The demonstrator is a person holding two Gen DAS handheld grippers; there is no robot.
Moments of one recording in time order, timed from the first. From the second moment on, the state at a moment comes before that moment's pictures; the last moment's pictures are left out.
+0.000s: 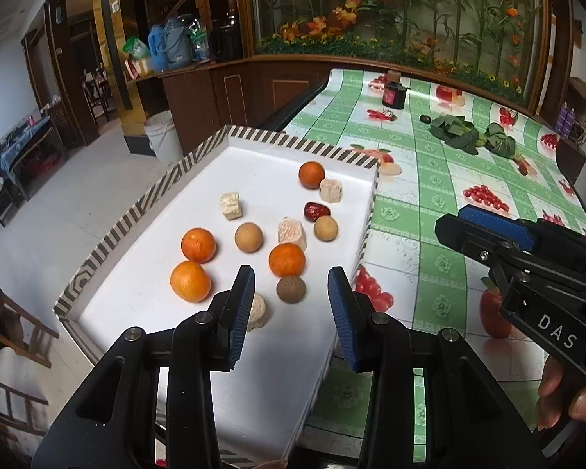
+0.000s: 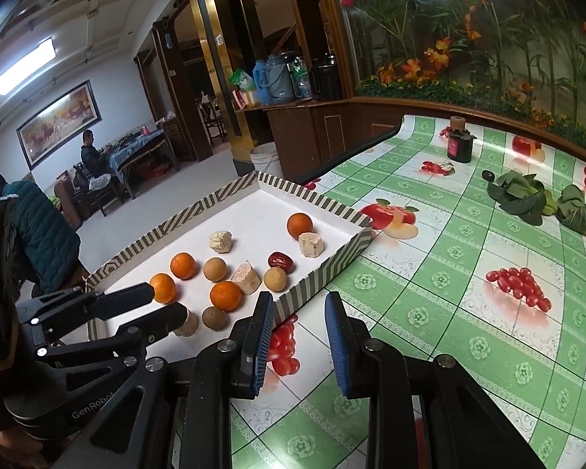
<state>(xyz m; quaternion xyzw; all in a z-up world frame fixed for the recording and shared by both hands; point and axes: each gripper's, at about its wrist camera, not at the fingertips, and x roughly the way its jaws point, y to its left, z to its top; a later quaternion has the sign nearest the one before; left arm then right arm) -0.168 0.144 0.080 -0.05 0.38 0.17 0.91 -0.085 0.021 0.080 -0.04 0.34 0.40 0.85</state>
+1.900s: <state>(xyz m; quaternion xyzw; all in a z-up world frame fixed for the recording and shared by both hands) -0.169 0.148 0.072 -0.05 0.38 0.18 0.91 -0.091 0.037 0.066 -0.06 0.36 0.41 0.84</state>
